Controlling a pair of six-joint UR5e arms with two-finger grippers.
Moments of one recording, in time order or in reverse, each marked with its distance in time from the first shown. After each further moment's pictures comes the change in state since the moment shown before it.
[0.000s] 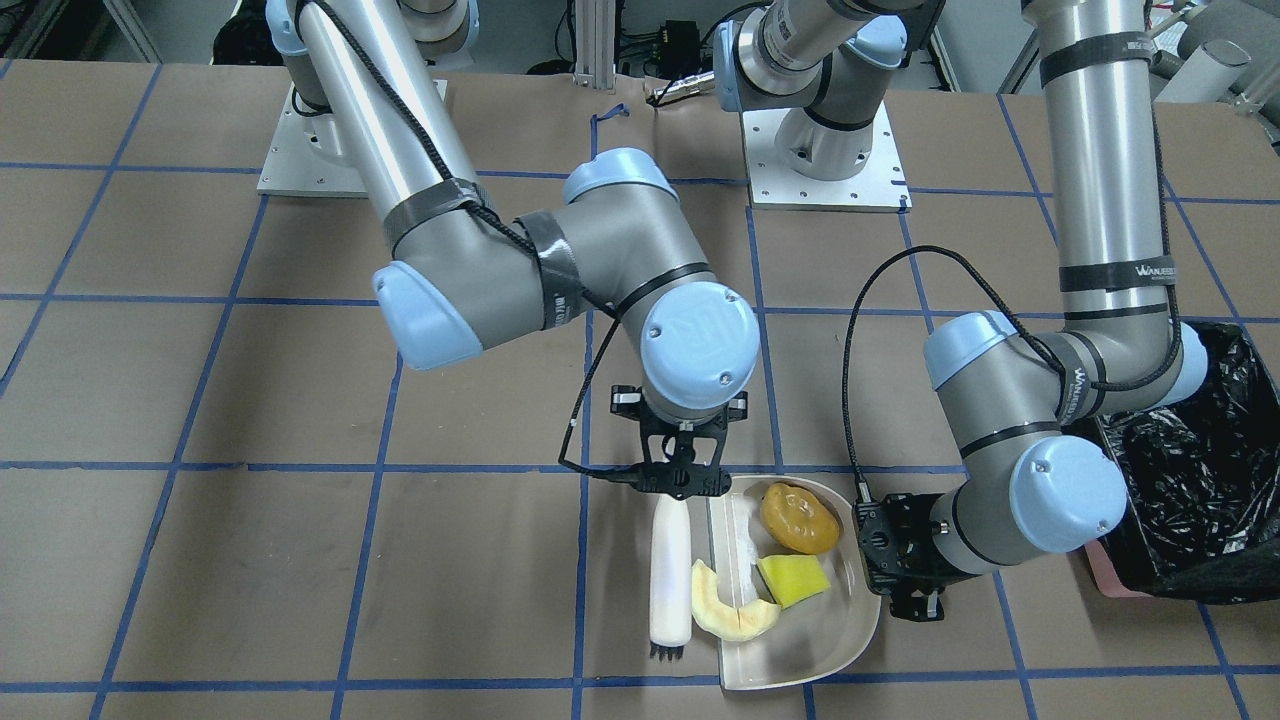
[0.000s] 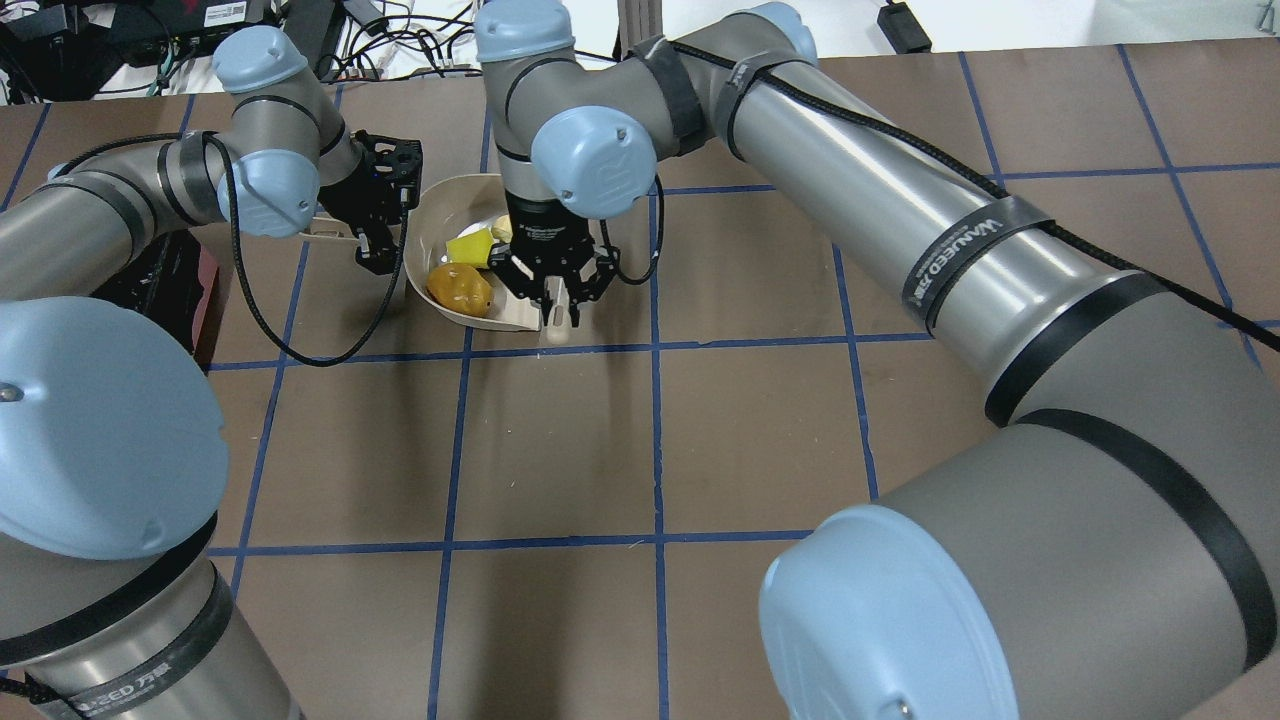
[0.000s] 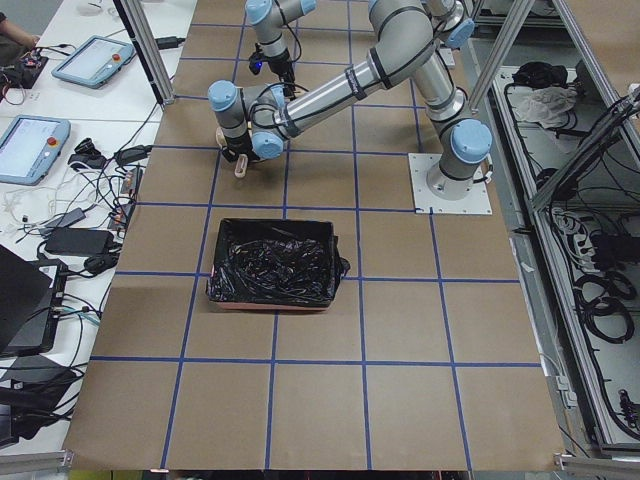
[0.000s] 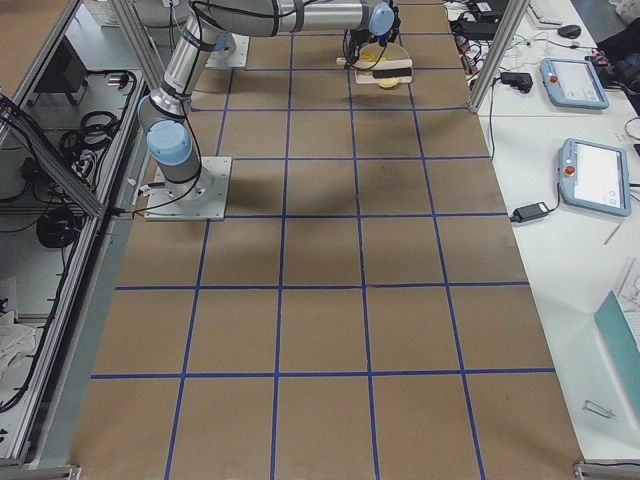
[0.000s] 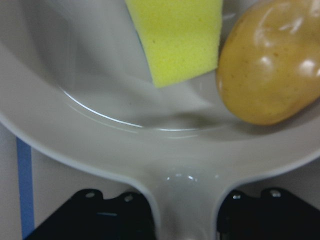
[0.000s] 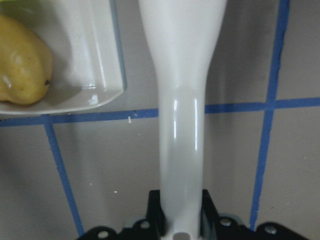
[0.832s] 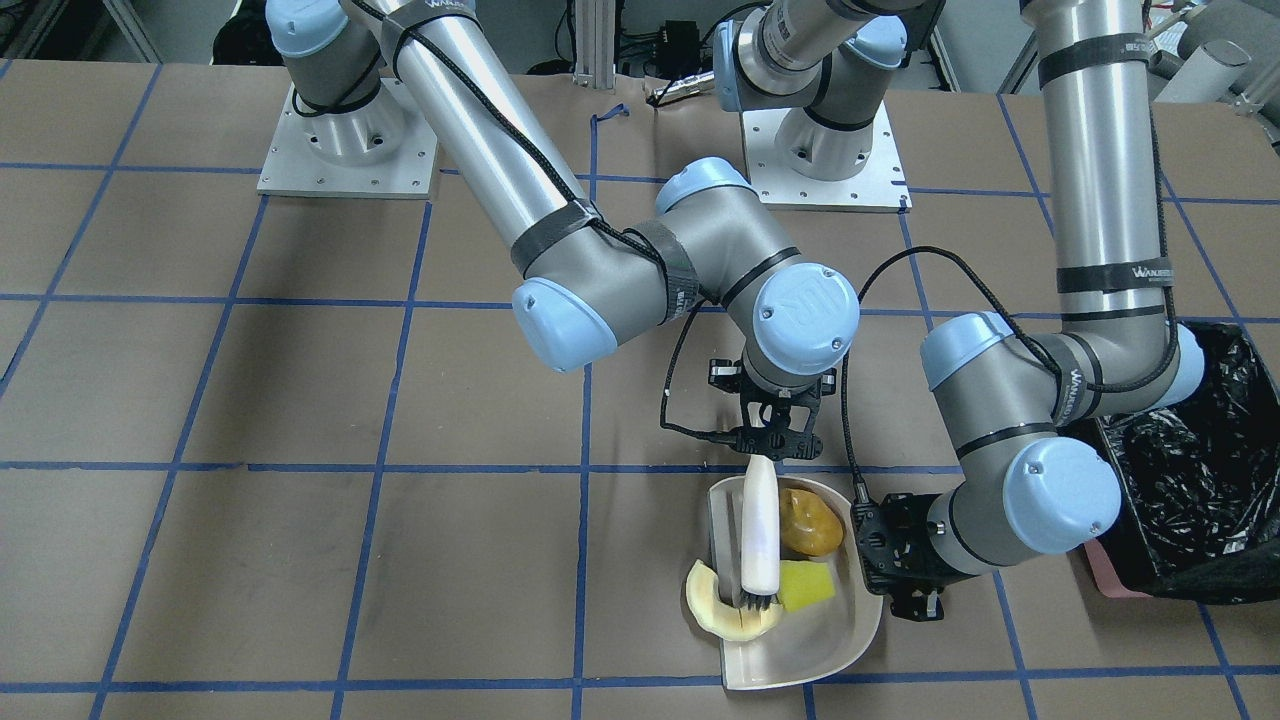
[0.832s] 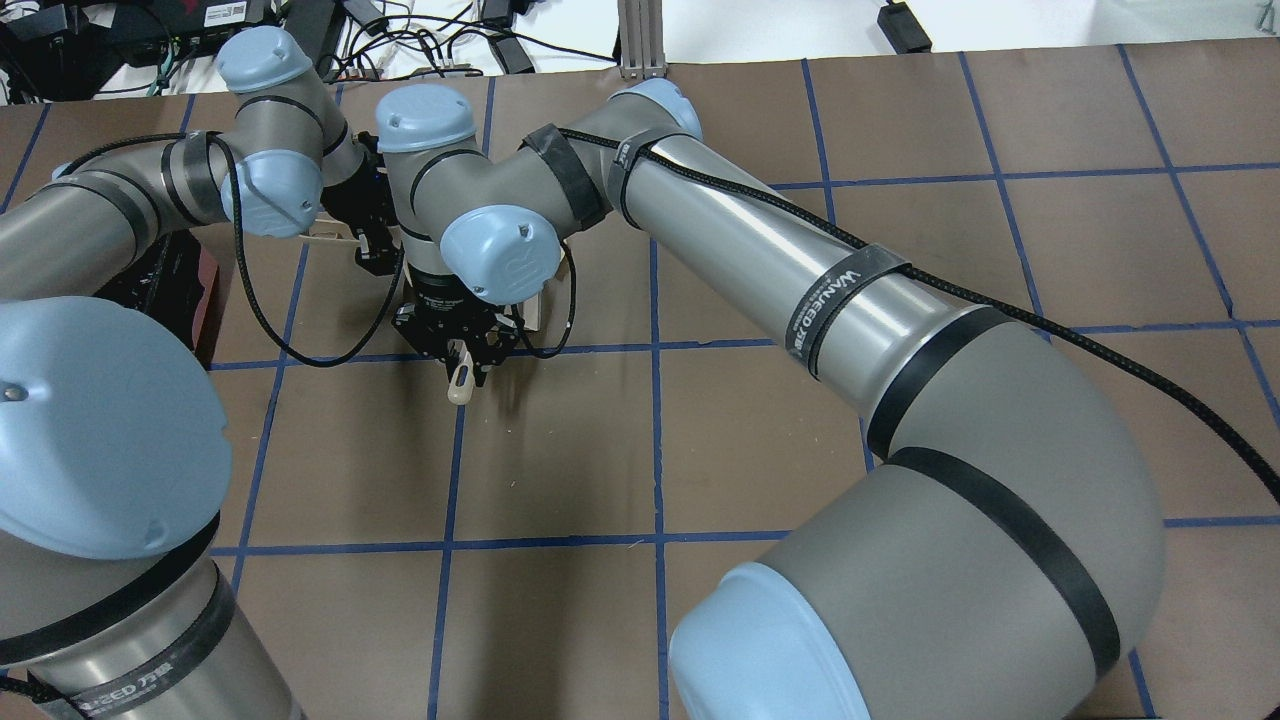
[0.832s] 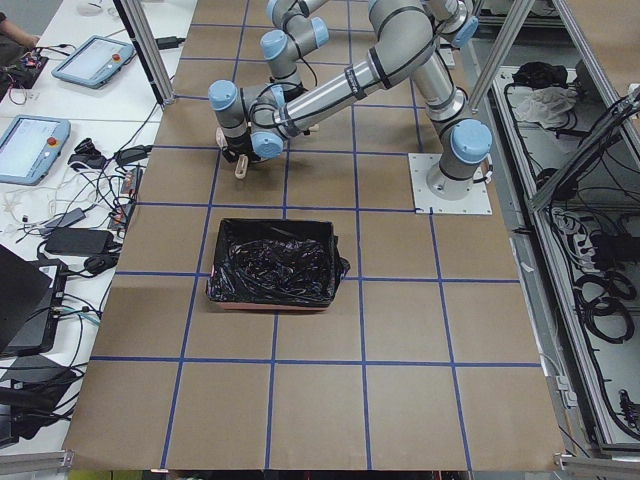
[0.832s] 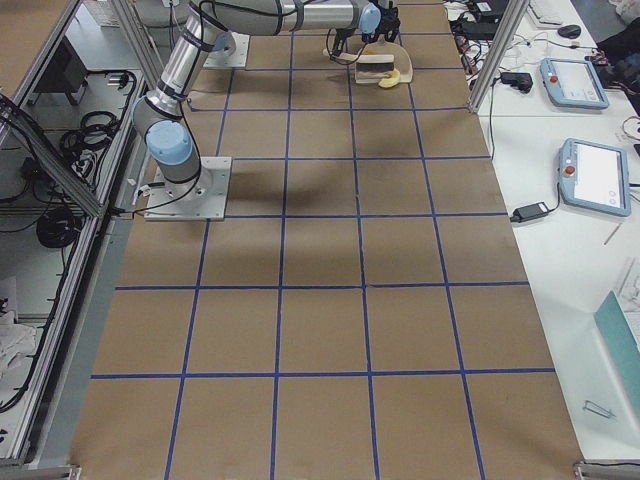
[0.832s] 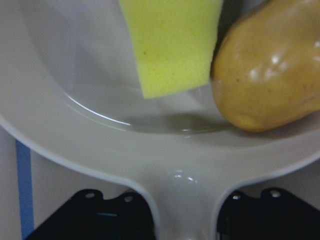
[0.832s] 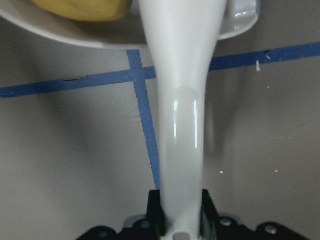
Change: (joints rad) left arm -0.008 -0.001 0.000 0.001 0.032 -0.002; right arm 0.158 0.073 -0.028 -0.116 0.098 0.216
